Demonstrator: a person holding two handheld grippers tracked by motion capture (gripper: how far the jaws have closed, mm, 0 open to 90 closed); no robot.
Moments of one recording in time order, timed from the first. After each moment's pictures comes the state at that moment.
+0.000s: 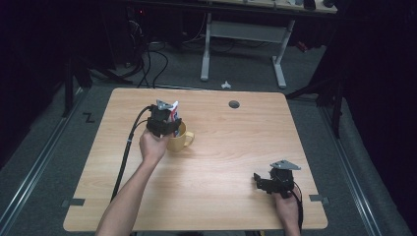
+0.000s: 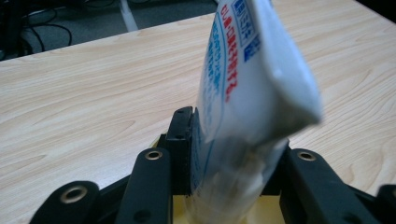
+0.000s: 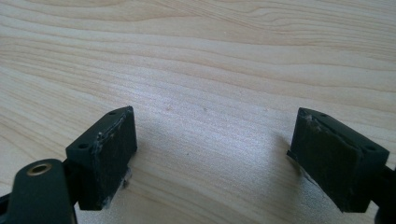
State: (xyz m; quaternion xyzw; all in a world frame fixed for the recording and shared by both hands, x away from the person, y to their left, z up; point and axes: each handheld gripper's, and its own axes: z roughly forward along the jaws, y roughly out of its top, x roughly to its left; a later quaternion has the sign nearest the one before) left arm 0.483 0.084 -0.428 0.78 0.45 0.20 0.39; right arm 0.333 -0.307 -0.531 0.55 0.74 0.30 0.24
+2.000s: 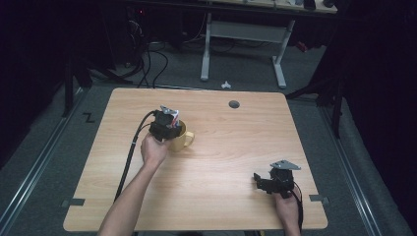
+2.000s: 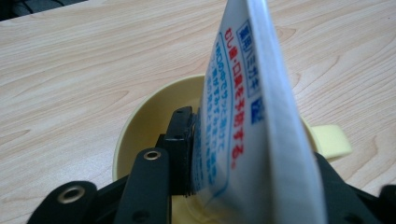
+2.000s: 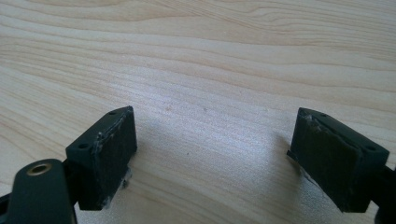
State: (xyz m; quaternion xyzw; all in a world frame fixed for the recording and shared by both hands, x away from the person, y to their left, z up) left arm 0.487 0.078 -0.451 0.80 0.46 0.18 0.35; right arm 0.333 -0.307 -0.531 0.55 0.74 0.30 0.24
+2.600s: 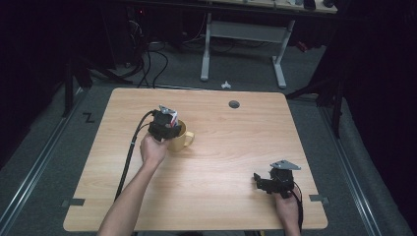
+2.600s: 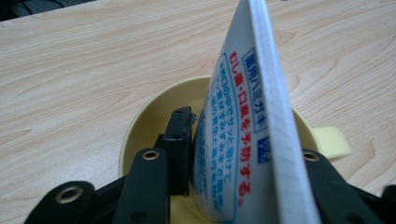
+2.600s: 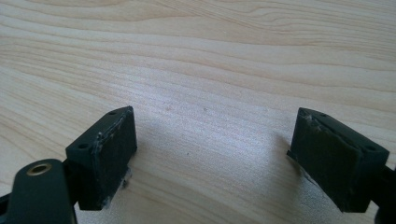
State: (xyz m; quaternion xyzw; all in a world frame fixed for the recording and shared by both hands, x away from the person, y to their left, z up) left arm 0.486 0.081 -0.450 0.79 0.46 0.17 0.36; right arm 0.333 -0.307 -0.531 0.55 0.74 0.30 0.24
